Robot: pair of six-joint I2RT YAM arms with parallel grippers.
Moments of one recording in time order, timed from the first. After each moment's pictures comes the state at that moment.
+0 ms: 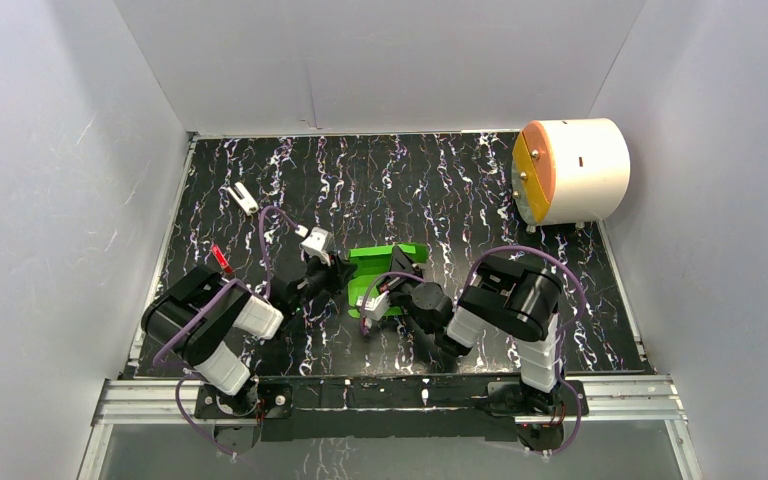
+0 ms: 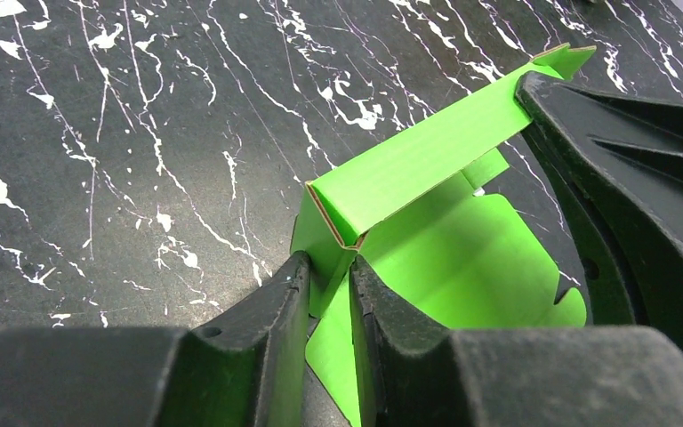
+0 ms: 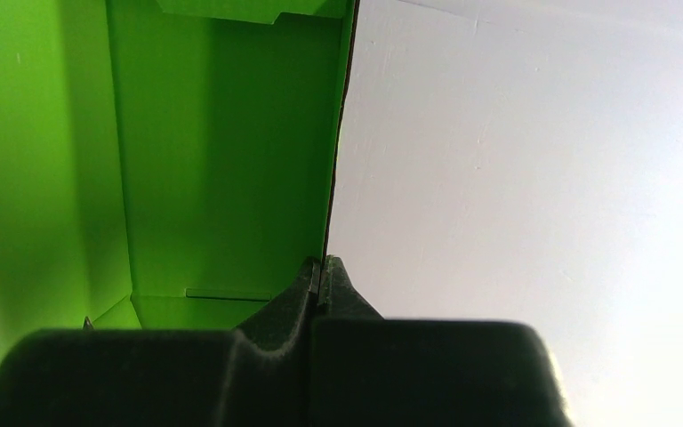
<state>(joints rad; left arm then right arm) -0.56 1.59 0.26 1.10 0.12 -0.29 1.06 1.94 0.44 1.39 0.39 -1.63</state>
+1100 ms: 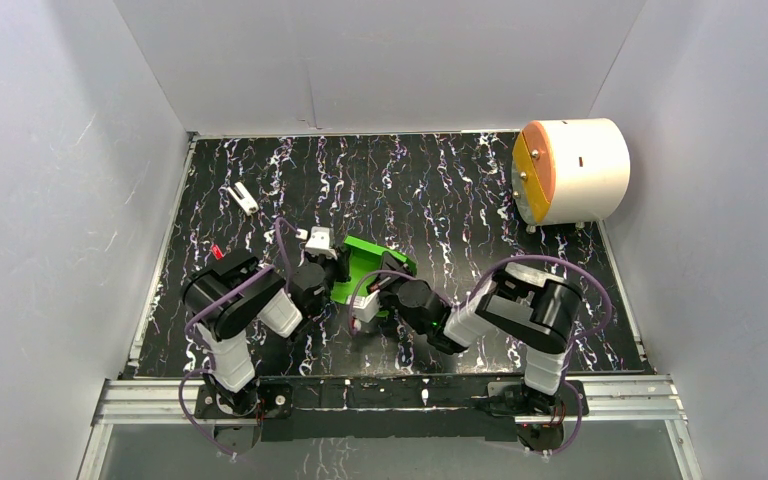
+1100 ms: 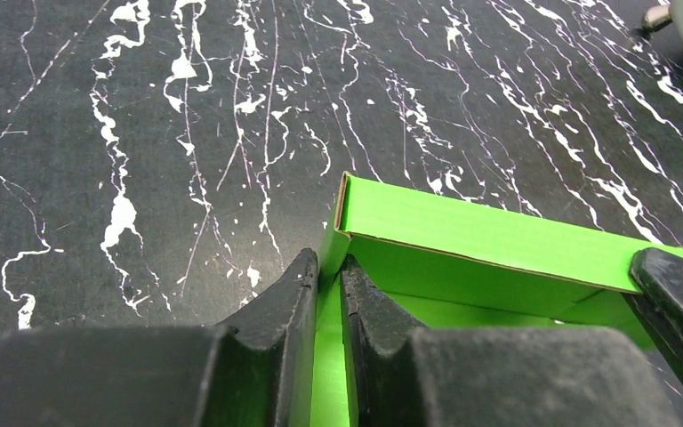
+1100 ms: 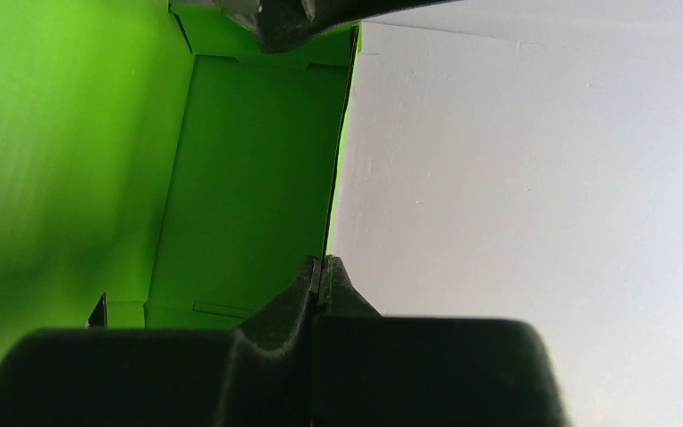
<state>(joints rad) -0.69 1.80 0.32 1.35 -0.35 -0.27 1.12 1.83 0.50 1.13 0.40 -1.45</state>
